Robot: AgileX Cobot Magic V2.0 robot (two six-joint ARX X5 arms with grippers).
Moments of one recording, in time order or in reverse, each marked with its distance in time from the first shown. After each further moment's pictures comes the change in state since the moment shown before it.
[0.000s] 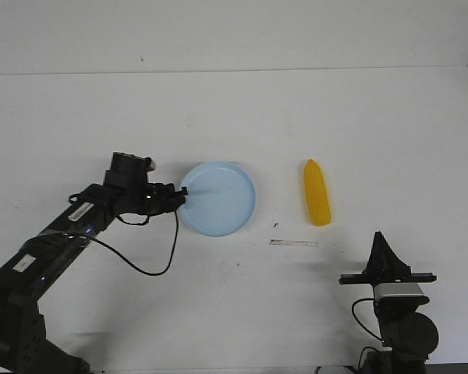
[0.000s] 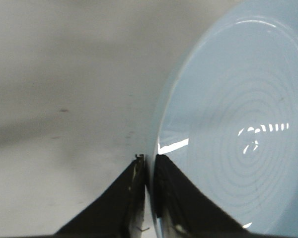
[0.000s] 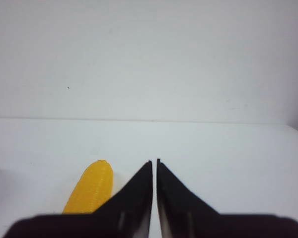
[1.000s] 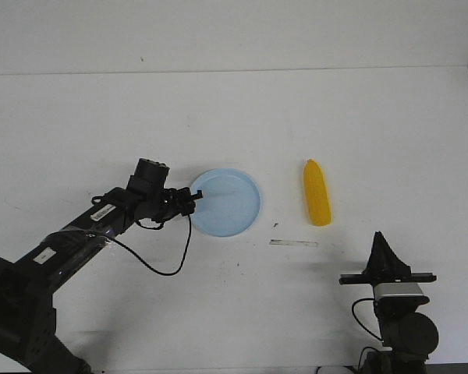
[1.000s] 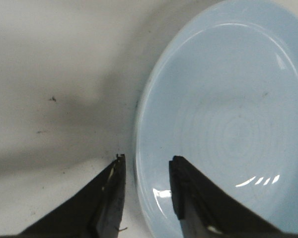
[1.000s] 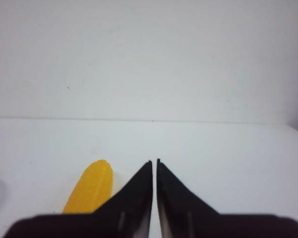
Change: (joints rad) left arm -0.088 0.054 0.000 0.012 -0.190 -0.135; right arm 0.000 0.000 0.000 0.000 0.000 0.000
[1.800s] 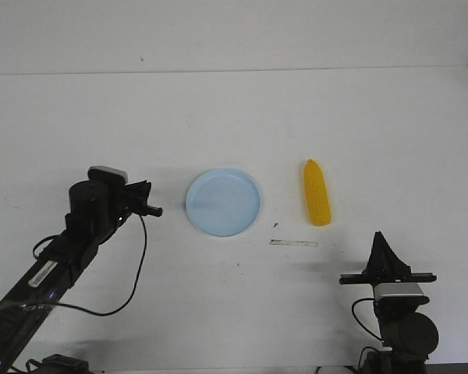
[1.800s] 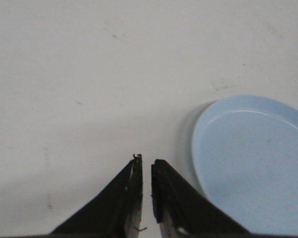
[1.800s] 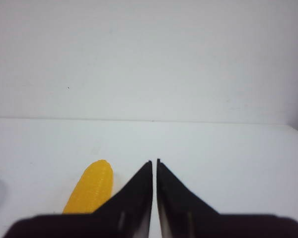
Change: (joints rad) left arm 0.174 -0.470 -0.387 0.443 -0.075 0.555; right arm 0.000 0.000 0.000 0.000 0.000 0.000
